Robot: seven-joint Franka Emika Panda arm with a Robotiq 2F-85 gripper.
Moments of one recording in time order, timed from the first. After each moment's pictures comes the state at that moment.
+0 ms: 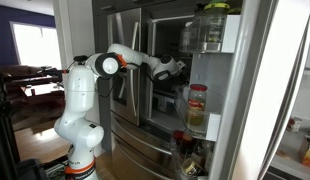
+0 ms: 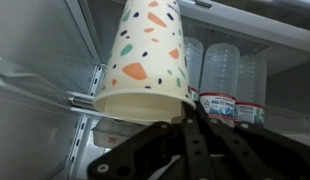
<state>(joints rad) 0.30 0.15 -0.41 -1.77 0.76 2.85 -1.05</state>
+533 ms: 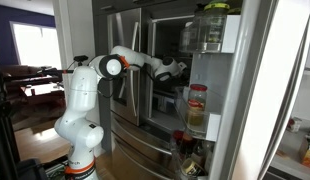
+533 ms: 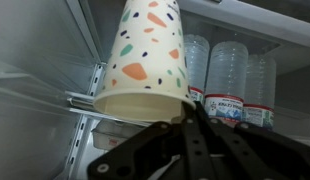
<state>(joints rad) 0.29 0.21 -0.40 -1.71 0.83 2.85 -1.09</state>
